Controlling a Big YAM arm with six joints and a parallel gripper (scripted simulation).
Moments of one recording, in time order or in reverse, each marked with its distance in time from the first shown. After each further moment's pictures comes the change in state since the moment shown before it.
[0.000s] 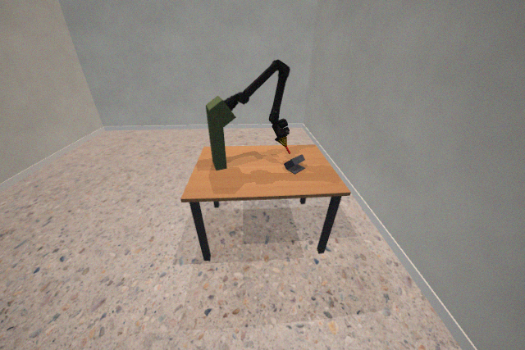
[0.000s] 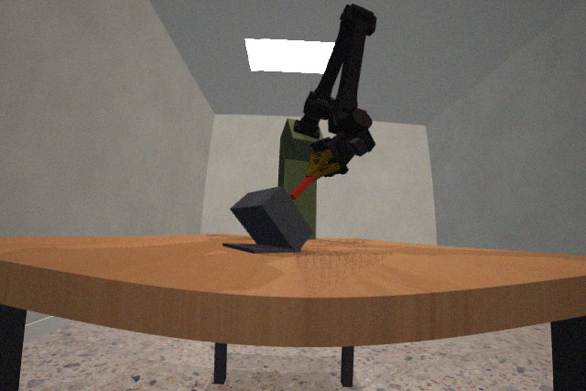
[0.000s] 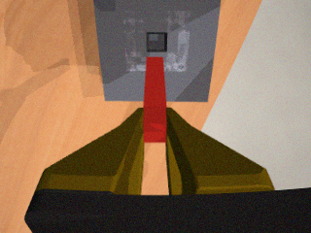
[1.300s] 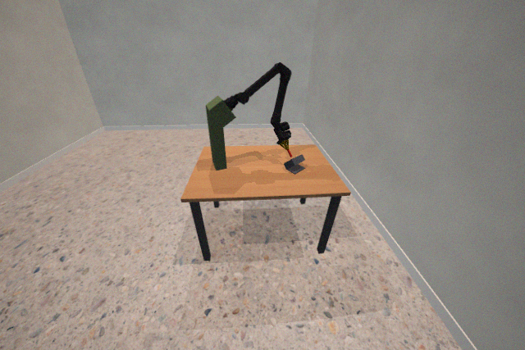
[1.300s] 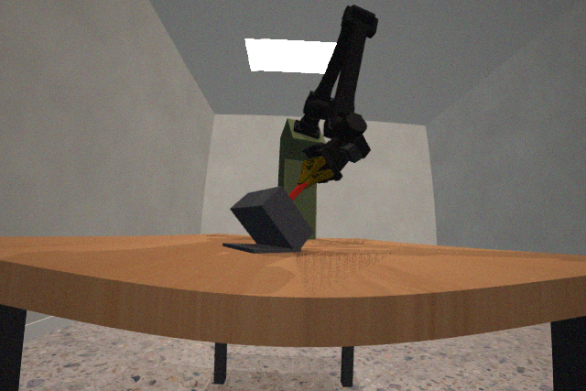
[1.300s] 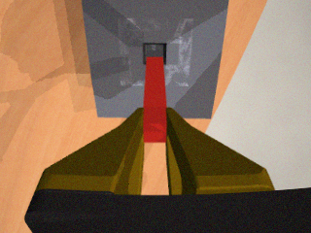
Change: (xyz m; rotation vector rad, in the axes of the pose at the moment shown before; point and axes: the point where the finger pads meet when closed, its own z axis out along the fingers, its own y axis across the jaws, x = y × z) arm 0.000 -0.002 0.031 0.001 0.002 -0.002
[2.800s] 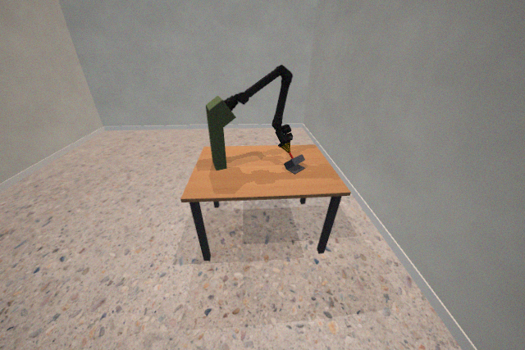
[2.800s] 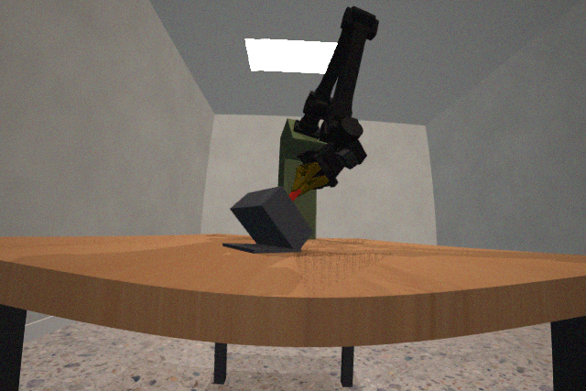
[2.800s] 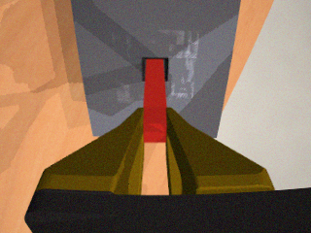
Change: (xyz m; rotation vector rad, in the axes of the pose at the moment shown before) arm -0.002 0.000 0.026 -0.002 -0.002 0.000
